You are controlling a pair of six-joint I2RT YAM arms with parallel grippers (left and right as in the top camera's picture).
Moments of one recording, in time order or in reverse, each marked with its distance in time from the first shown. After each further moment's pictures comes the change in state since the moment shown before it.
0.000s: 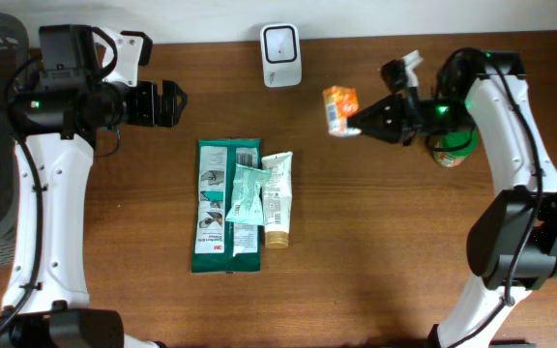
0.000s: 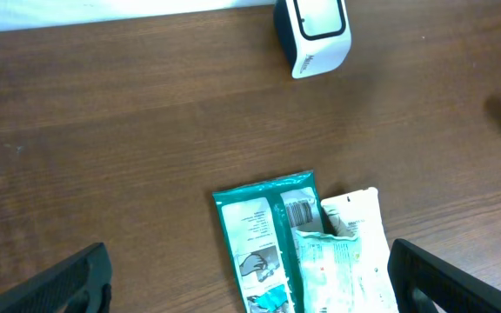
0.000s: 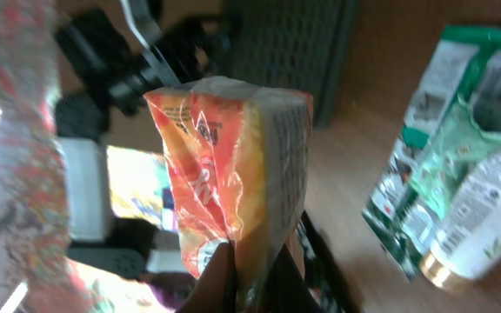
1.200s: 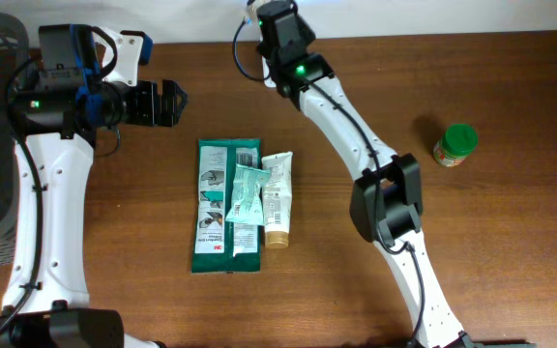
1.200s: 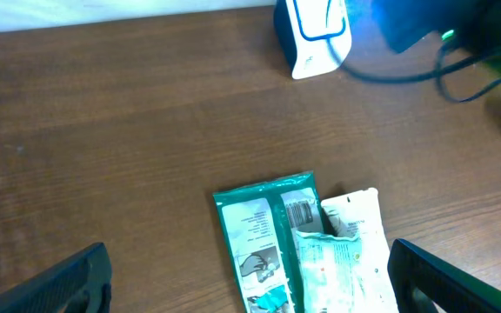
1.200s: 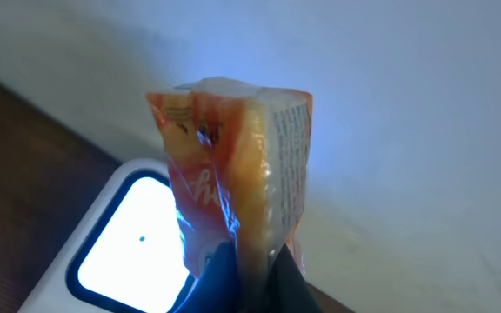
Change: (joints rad) left arm 0.000 0.002 0.003 0.000 0.000 0.000; right arm 0.529 0.608 0.681 1.310 1.884 -0.004
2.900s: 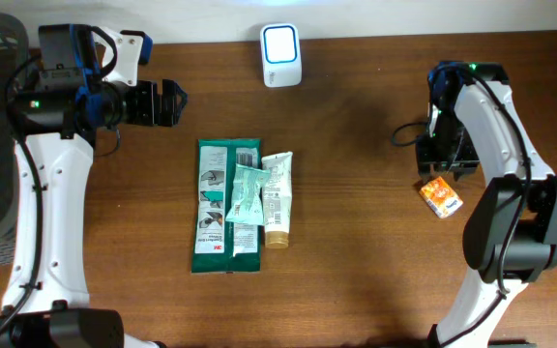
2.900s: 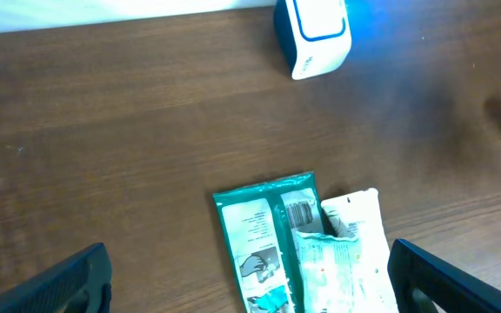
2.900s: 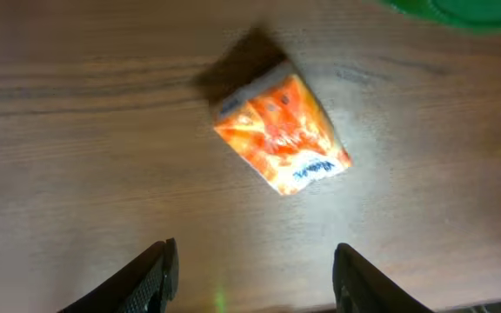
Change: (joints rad) left arm 0.000 0.000 0.001 0.000 0.000 0.000; right arm -0.515 -0.566 -0.746 -1.091 -0.314 0.570
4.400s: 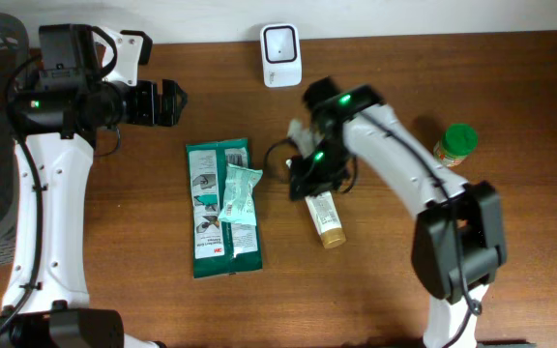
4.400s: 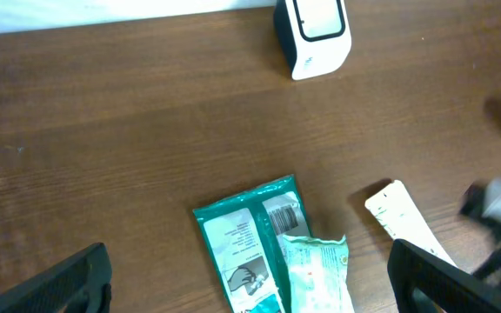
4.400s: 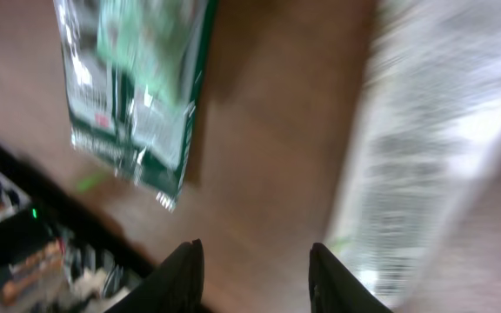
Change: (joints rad) left arm 0.000 0.000 0.000 0.001 0.000 0.000; right arm 0.506 -0.013 -0.073 0.196 -0.594 -0.005
